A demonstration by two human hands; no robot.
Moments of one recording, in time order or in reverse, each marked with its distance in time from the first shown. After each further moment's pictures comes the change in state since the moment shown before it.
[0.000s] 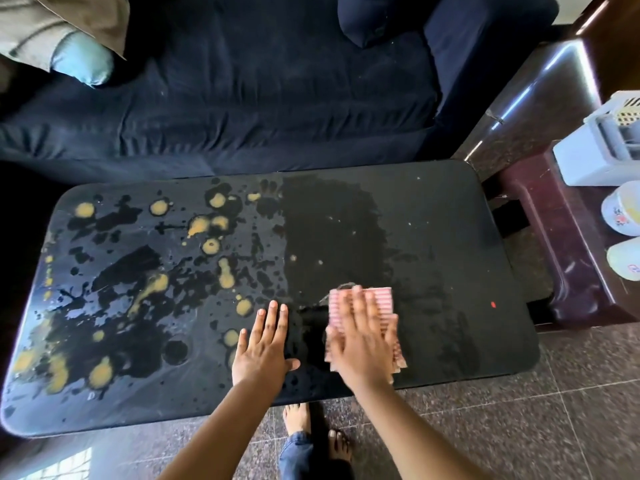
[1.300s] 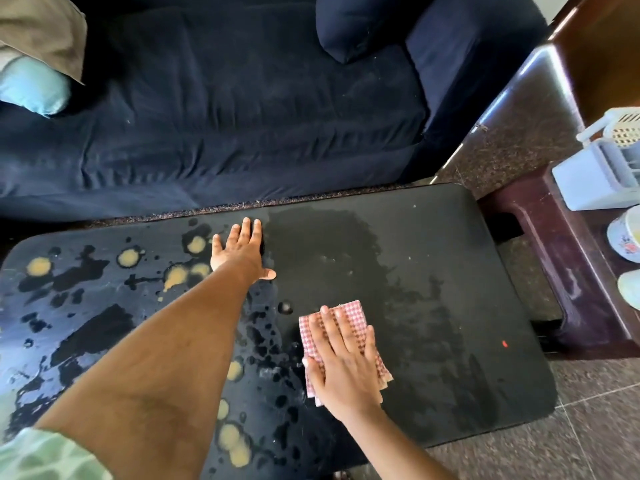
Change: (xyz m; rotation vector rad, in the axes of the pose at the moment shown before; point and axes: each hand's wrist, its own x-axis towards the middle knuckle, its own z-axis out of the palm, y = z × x) left_hand 0.192 -0.015 -0.165 0.122 0.016 -0.050; right_hand 0.058 -0.026 -0.004 -0.014 -0.030 -0.105
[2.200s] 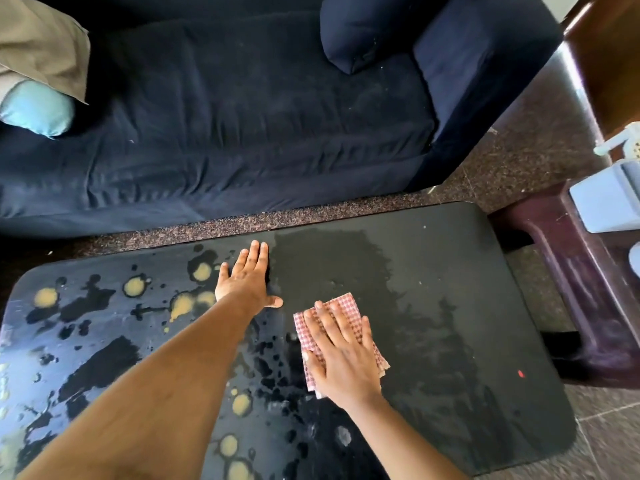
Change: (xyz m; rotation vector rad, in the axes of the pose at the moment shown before) left_hand 0.006 -0.005 -0.003 -0.060 -0.048 0.037; right_hand 0.060 0.000 -0.012 0.000 -0.021 -0.068
